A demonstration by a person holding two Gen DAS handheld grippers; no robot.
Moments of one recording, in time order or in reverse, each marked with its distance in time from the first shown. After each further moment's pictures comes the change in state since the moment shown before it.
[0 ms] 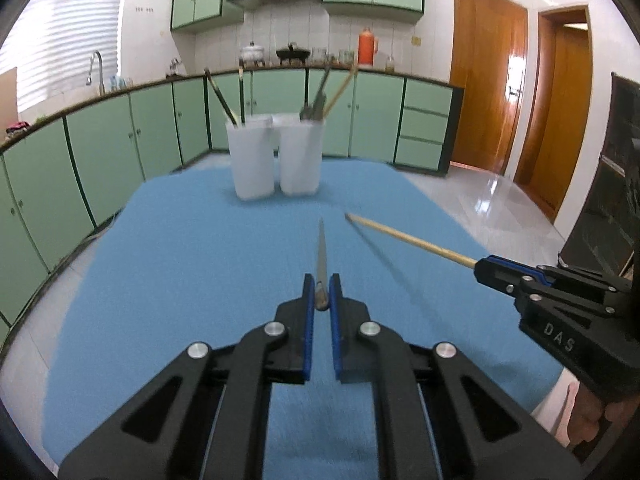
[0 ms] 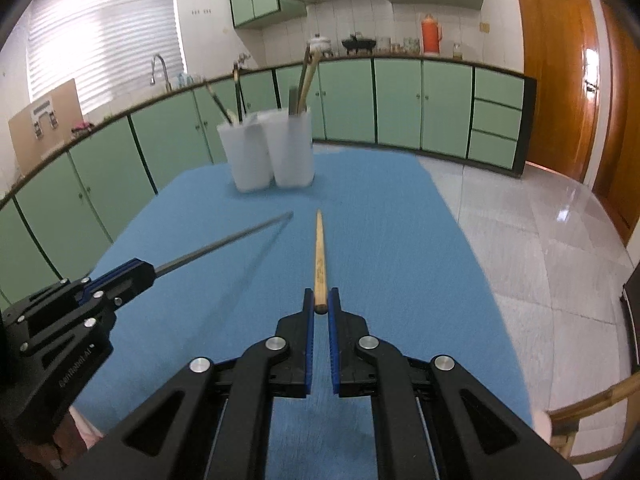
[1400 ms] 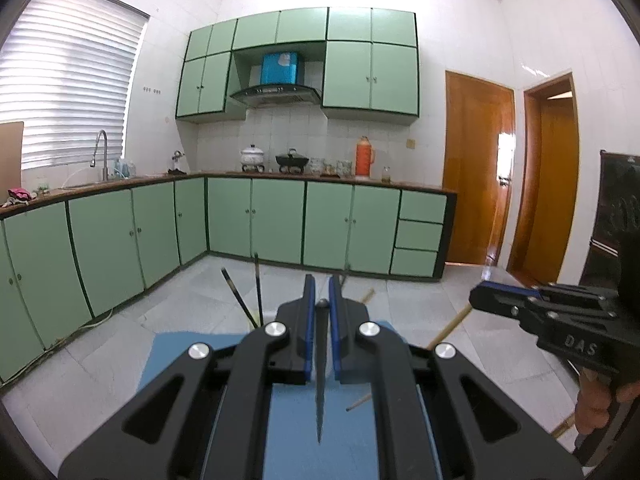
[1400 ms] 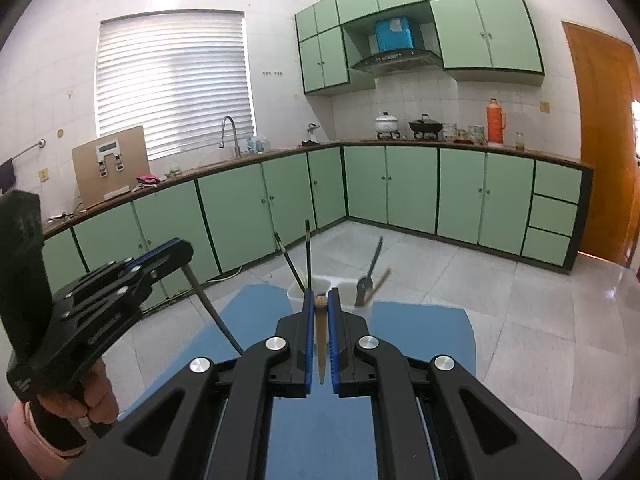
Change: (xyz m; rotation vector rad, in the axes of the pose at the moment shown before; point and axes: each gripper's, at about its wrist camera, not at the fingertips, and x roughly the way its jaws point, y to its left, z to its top) left arm -0.050 0.034 0.184 -0.016 -0.347 -0.035; right arm -0.055 0.033 0.191 -0.132 -0.227 0.222
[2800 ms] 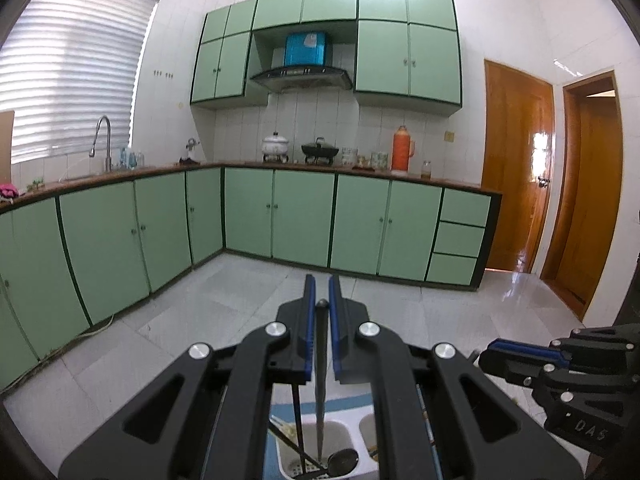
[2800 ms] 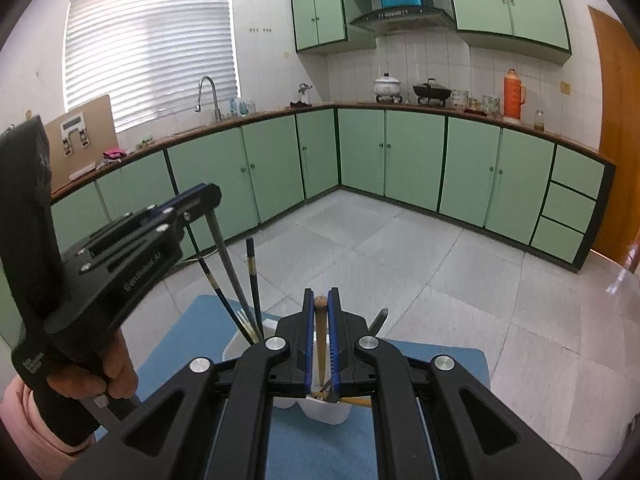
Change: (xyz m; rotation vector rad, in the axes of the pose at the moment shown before) left arm 0.231 0.075 0.037 -0.027 0.047 0.078; right arm 0.213 -0.041 0.058 -0.015 0.161 -0.030
